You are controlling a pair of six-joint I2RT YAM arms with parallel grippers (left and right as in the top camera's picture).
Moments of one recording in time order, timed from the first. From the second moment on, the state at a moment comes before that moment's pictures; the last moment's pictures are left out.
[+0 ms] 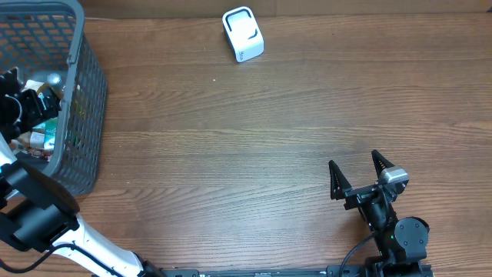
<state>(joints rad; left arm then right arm) 0.67 2.06 1.93 -1.25 0.27 0.24 0.10 0.01 0.02 -0.02 -0.18 0.15</state>
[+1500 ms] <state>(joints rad) 0.65 2.06 1.72 -1.13 0.21 0.20 0.10 0.01 0.02 -0.02 -0.18 0.15</state>
